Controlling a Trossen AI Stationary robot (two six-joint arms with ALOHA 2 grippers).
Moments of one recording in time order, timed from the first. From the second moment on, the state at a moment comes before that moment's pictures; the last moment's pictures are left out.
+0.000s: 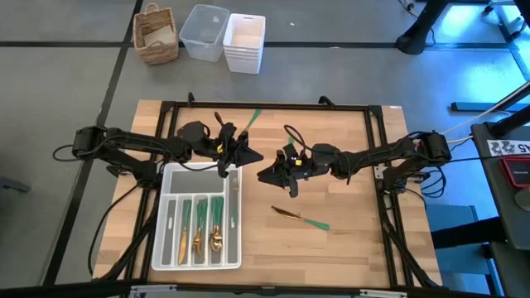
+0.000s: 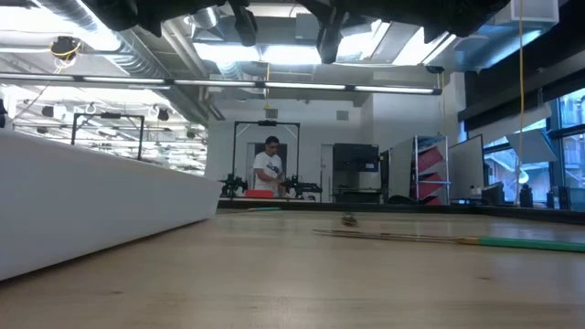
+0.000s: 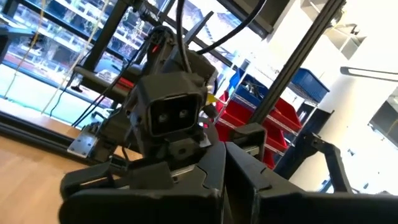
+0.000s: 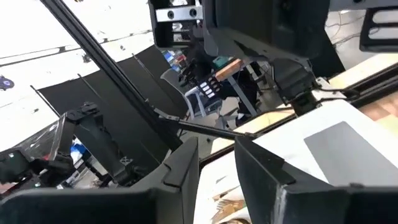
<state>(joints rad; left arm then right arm) 0.11 1.29 0.73 0.76 0.32 -0.60 0.05 1.57 0.92 0.73 -0.19 0.65</state>
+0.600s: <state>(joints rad) 0.15 1.22 0.73 0.06 0.62 -0.60 0.04 1.55 0.92 0.44 -0.14 0.64</state>
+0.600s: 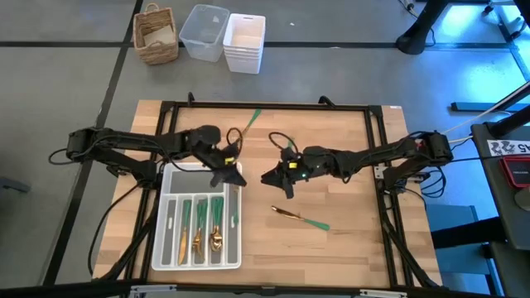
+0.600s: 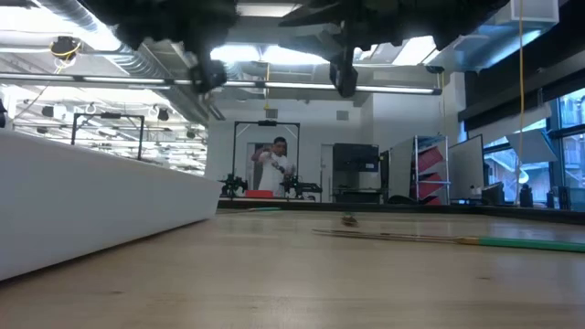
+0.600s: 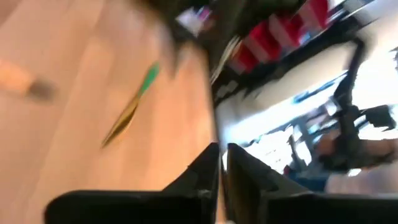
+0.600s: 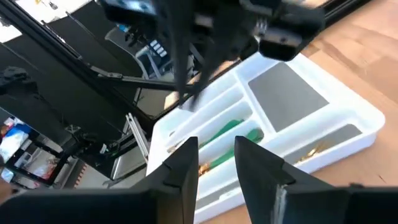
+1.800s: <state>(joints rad) 0.18 1.62 0.88 -0.53 0.13 0.05 -0.36 1.15 0.92 0.02 -0.38 0.41</state>
